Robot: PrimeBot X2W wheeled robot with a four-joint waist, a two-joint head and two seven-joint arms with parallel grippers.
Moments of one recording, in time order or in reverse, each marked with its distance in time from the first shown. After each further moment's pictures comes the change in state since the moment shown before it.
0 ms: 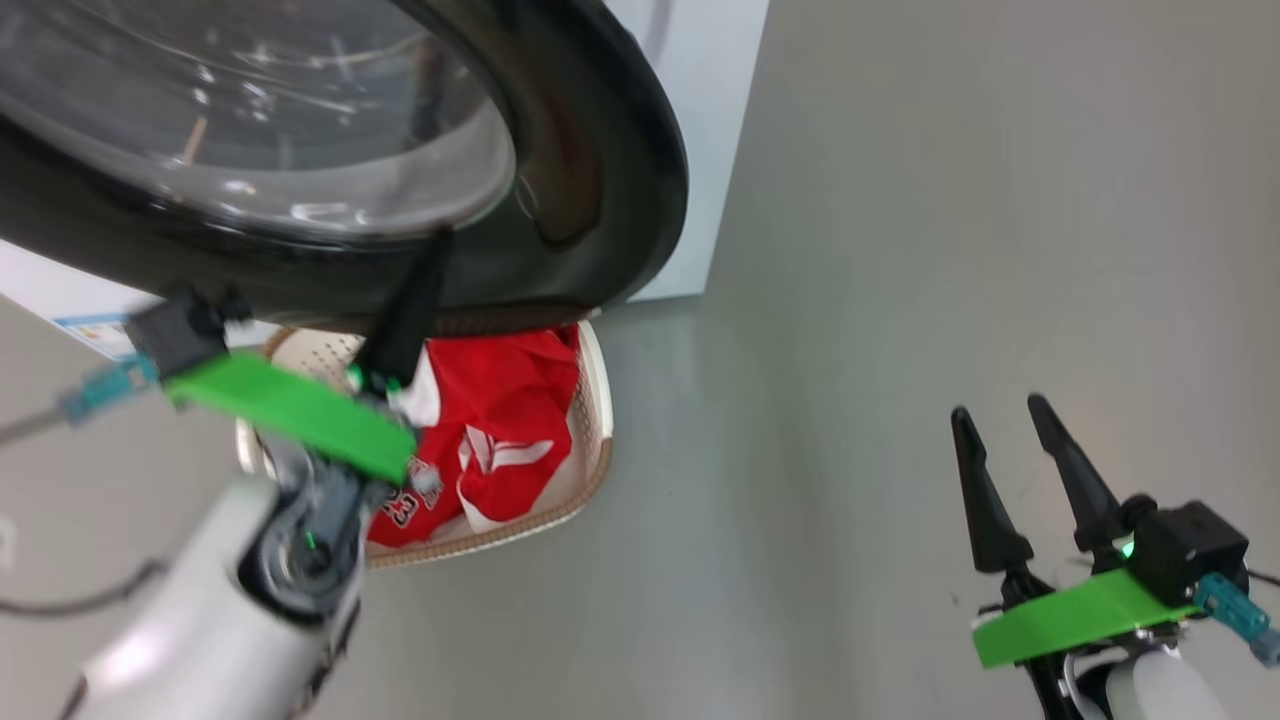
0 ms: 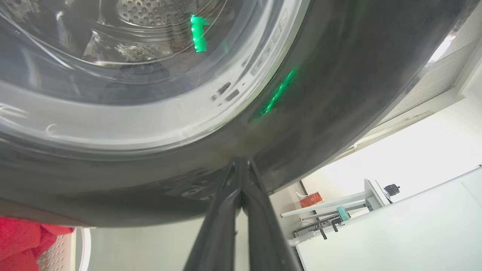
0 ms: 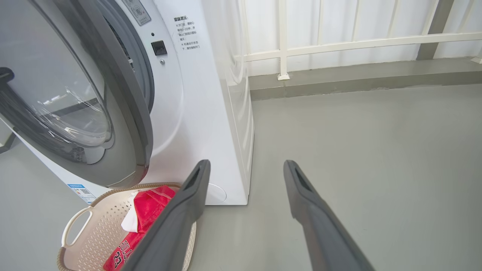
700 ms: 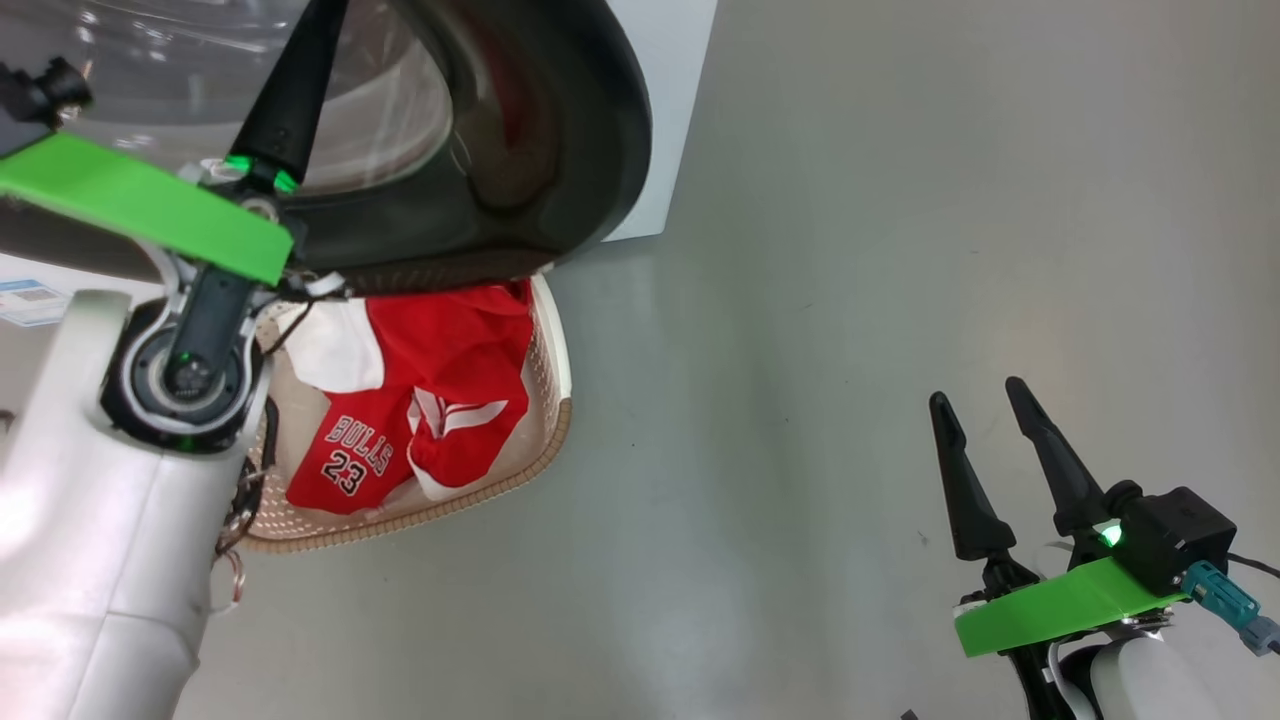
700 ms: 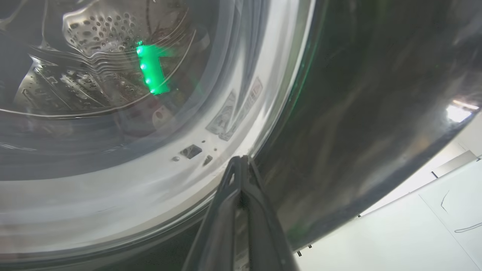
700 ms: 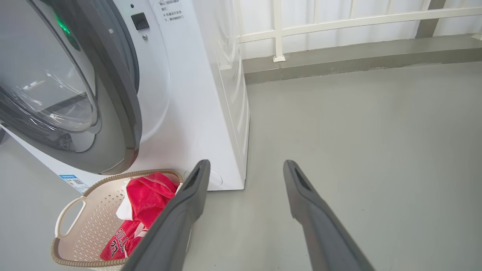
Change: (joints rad) left arm -0.169 -0.057 0.249 -0.012 0.025 0.000 0.197; right arm -0.014 0.000 0.035 -0.020 0.018 0.000 0.000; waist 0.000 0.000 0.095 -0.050
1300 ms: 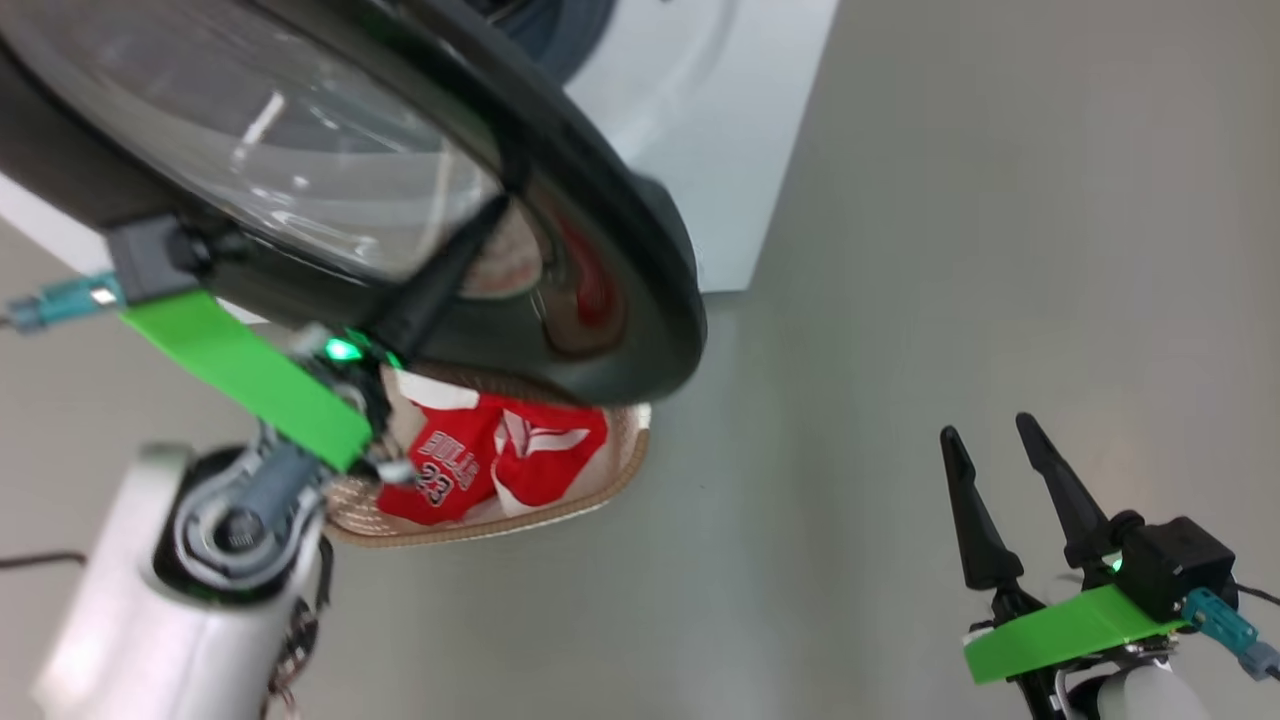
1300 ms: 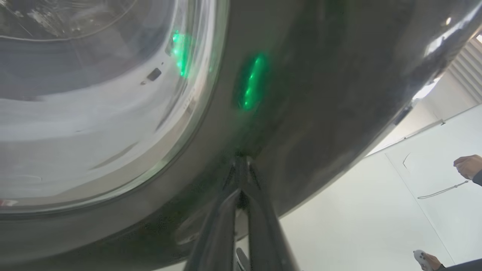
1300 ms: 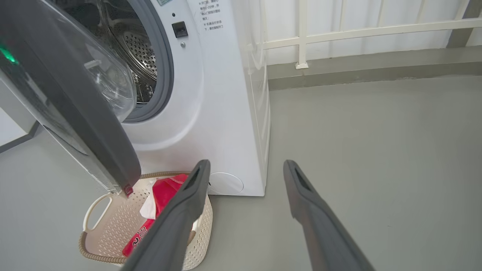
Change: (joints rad) left arm 0.273 -0.067 0.075 -0.244 -0.007 0.000 0.297; right arm 0.047 0.001 -0.019 0.013 -0.021 0.000 0.000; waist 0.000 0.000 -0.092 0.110
